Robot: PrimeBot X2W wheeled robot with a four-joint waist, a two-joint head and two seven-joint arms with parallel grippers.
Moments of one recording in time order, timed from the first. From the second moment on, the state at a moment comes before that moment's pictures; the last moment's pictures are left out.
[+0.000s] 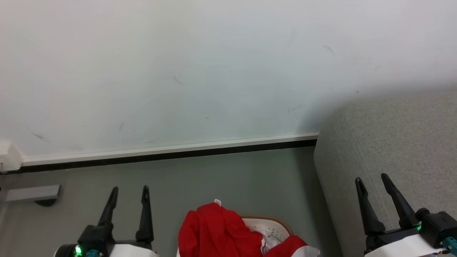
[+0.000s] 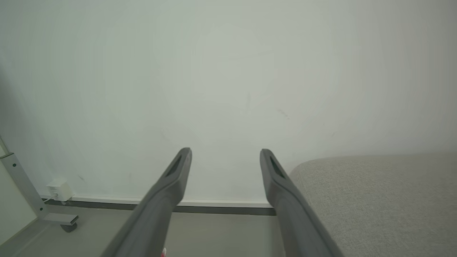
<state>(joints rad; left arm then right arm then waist) -0.05 0.05 -0.05 0.14 -0.06 0.07 -0.26 -0.13 -0.18 0.19 0.22 0.41 0.13 -0.26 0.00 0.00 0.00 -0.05</state>
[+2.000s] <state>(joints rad) -0.78 0.05 -0.48 1.09 -0.18 -0.13 -0.15 -0.48 -0.12 0.02 -0.04 0.49 0.13 -0.26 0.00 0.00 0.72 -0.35</state>
